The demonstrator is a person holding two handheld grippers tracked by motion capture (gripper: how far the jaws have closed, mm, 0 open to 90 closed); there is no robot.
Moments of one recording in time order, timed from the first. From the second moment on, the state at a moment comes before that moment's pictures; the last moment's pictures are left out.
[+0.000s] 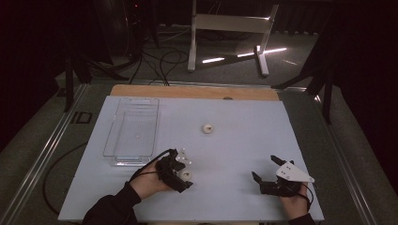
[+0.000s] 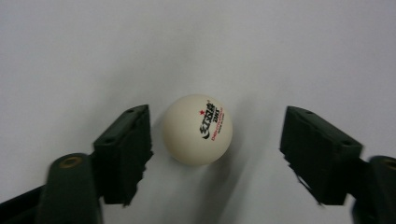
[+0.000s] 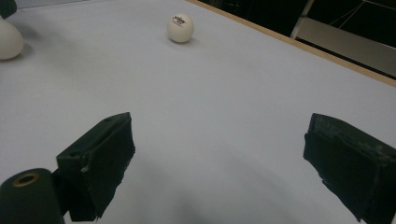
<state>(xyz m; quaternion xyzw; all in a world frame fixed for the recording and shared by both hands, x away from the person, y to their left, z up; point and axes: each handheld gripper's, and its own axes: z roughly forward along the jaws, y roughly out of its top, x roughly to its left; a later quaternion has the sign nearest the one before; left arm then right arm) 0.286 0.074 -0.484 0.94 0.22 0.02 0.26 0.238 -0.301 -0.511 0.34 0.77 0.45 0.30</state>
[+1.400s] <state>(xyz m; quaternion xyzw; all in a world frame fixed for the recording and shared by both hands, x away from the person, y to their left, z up) 0.290 0.064 -0.488 0.96 0.21 0.02 0.20 0.238 -0.301 -0.511 0.34 0.77 0.44 0.30</state>
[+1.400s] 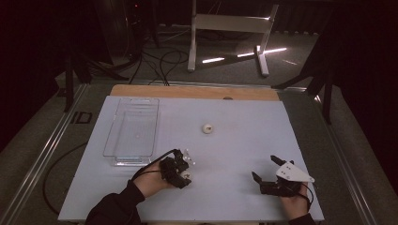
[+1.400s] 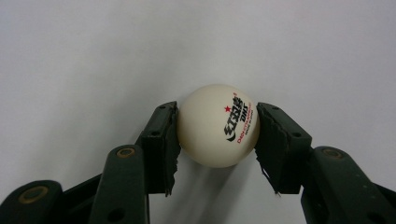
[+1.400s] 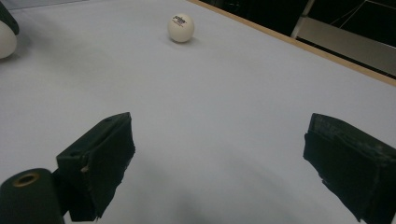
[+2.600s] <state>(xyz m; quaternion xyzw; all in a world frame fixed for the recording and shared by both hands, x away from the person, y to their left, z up) 0.283 0.073 -0.466 0.97 0.17 0.00 0.18 0.238 -0.301 -0.511 0.34 0.77 0.45 0.29</state>
